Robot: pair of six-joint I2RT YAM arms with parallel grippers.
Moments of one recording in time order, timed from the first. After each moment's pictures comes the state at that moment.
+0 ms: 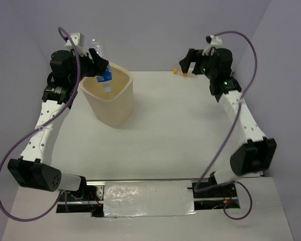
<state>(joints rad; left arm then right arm) -0.15 1.37 1.52 -0.26 0.20 -0.27 0.15 1.41 1.42 -0.14 -0.20 0.27</state>
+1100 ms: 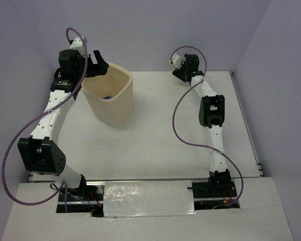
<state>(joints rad) -0.06 1.56 1.55 -0.23 0.17 -0.25 0.11 2.63 2.37 -0.20 0.01 -0.88</state>
